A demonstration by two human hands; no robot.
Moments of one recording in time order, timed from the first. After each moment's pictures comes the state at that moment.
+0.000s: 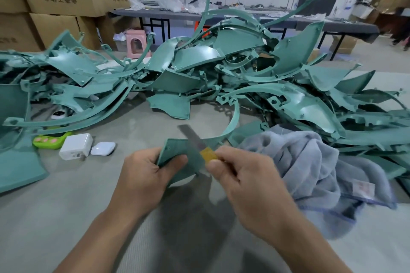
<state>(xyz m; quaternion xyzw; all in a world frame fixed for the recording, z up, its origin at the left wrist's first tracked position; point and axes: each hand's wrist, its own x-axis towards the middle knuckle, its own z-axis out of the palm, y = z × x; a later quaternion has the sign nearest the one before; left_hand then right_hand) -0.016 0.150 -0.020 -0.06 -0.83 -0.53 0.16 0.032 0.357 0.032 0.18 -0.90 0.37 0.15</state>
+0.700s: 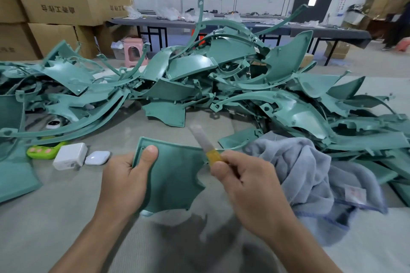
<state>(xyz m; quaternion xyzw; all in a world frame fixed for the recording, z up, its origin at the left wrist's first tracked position) -0.035 0.134 -0.034 0.06 -0.79 -0.58 0.22 0.022 0.371 0.022 0.14 -0.88 0.43 0.17</state>
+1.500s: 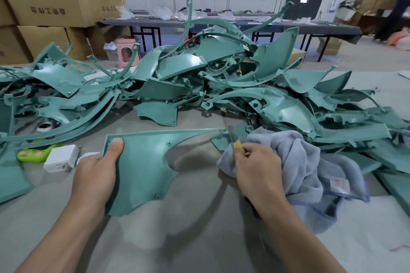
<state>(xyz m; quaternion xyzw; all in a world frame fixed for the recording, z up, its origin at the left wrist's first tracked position) -0.031 0.127 -0.008 0.18 -0.76 -0.58 0.21 -0.018 0.402 0.000 -0.12 -0.89 0.39 0.20</state>
